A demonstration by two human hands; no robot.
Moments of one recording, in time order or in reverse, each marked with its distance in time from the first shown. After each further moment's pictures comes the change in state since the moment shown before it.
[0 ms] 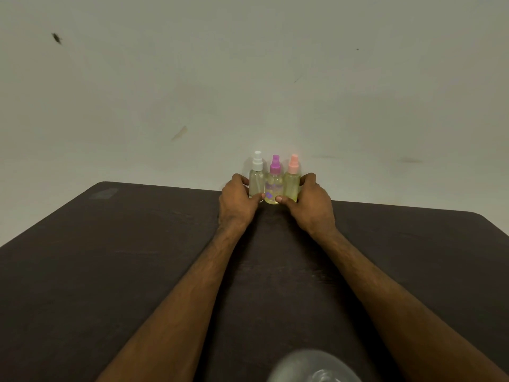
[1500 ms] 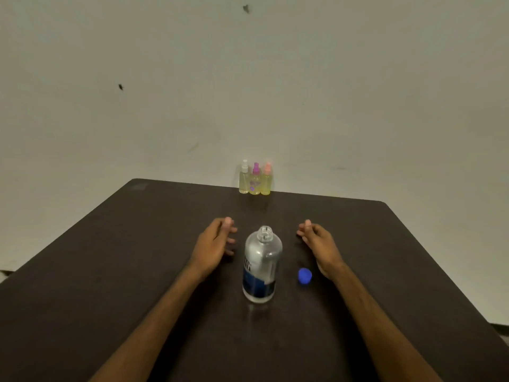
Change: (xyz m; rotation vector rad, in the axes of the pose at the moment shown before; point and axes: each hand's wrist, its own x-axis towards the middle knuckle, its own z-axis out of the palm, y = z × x) left_hand -0.222 0.038 -0.157 -0.446 -0.348 -0.124; right_hand -0.194 0.010 -0.138 0.773 -0.160 0.419
